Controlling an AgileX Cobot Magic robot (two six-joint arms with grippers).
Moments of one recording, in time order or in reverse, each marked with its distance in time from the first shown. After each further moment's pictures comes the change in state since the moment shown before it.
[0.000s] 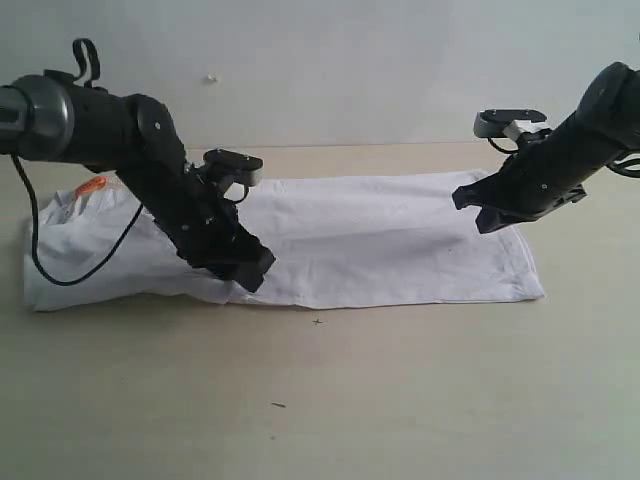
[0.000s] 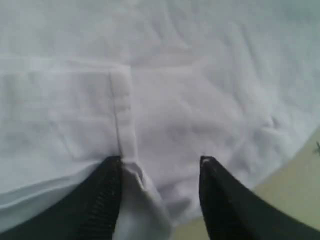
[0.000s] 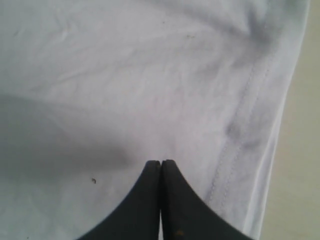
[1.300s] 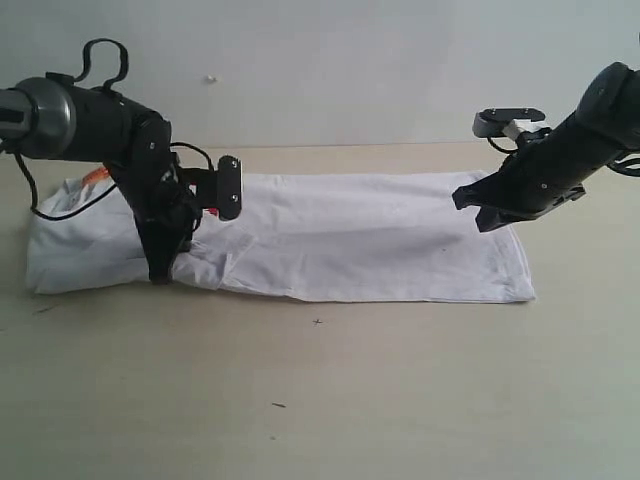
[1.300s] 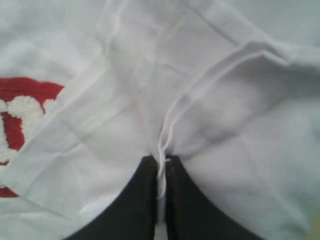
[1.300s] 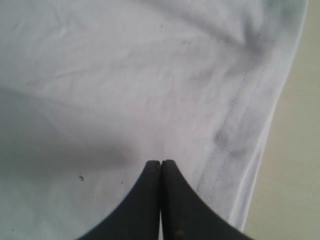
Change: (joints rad) left arm 0.033 0.036 -0.055 0.605 -0.069 0.491; right arm 0.000 0.000 0.000 0.002 -0.011 -0.016
